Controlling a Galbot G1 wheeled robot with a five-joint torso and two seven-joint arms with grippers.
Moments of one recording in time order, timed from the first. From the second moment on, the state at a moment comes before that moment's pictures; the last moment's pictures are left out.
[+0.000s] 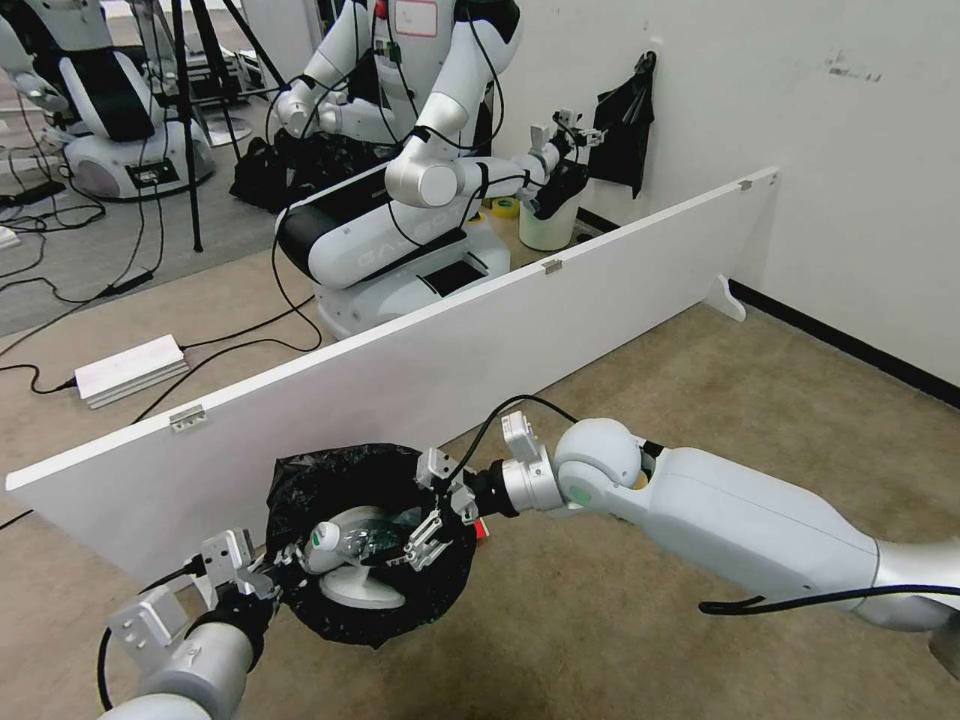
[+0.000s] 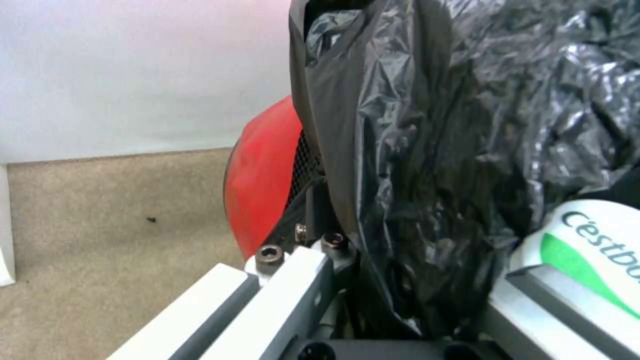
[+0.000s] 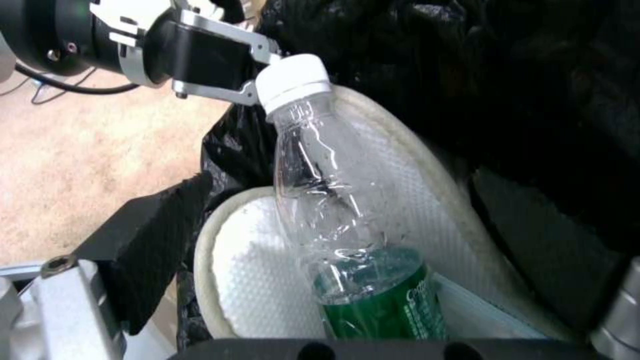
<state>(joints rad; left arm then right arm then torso) 1.76 -1.46 -0.71 -2.45 -0.76 0.62 -0.27 -0.24 0.92 -0.70 1.75 0.93 -0.37 -0.64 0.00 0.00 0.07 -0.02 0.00</state>
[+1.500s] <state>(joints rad) 1.73 -1.47 -0.71 -2.38 -0.72 0.61 -0.28 -0.24 0.82 -0.58 1.89 0.96 -0.36 -0.68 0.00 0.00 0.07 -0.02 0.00</state>
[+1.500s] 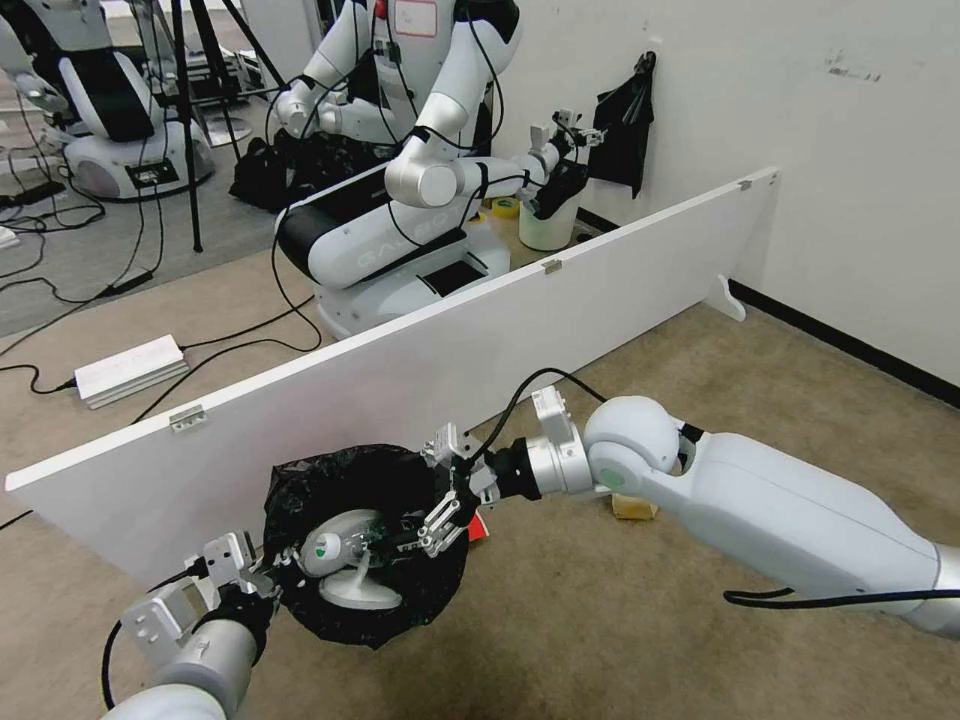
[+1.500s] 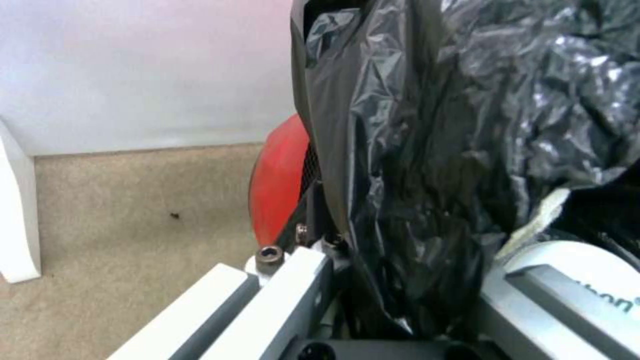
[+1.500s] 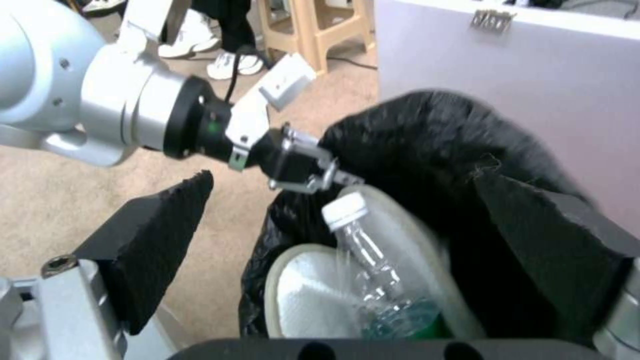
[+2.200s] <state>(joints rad) 1.77 -1.47 -0.72 -2.40 -0.71 0.61 -0.29 -0.26 0.69 -0.43 1.97 1.03 -0.32 -0.65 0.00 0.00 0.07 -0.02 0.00</state>
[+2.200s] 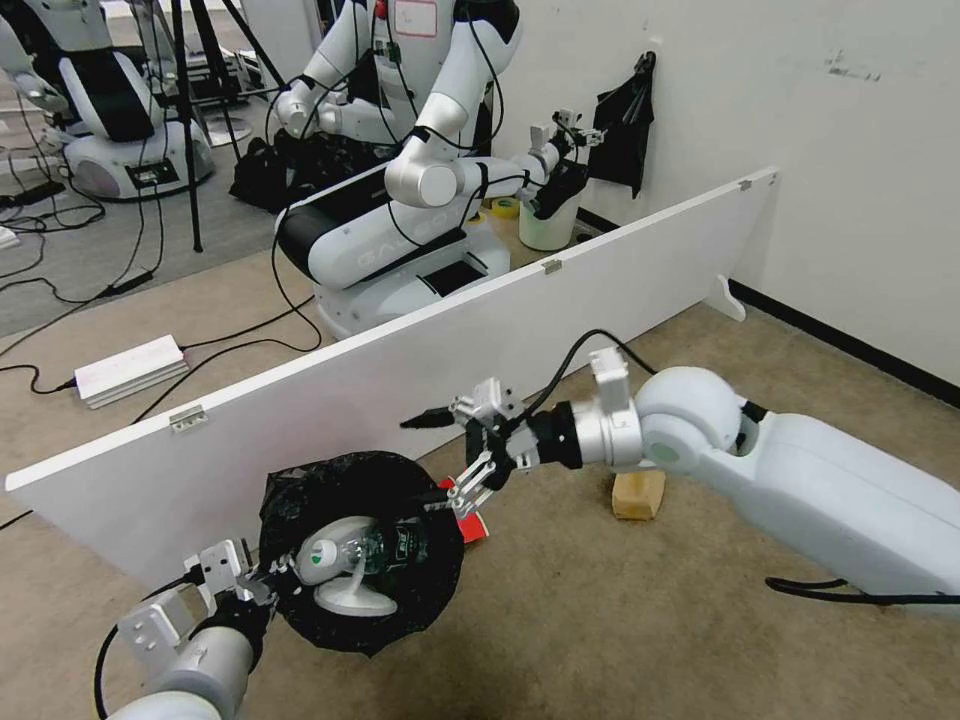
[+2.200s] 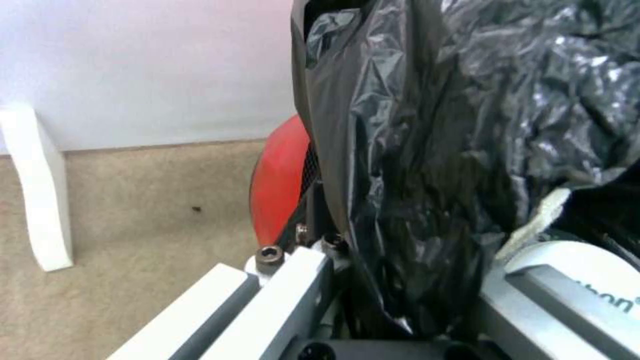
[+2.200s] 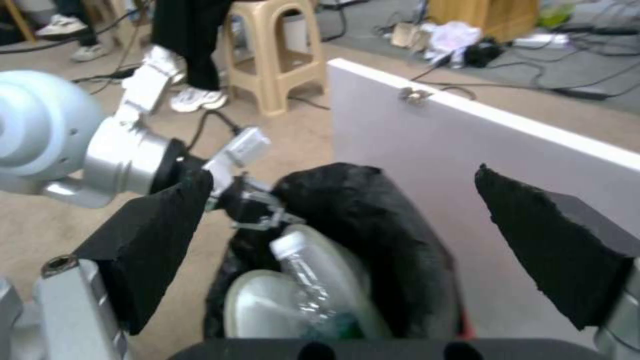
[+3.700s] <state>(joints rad) 1.81 -1.50 -0.85 -2.36 -0.76 0.58 -0.30 -0.33 0.96 -0.53 1.48 1.16 -0.37 -0.53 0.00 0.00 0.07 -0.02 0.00</state>
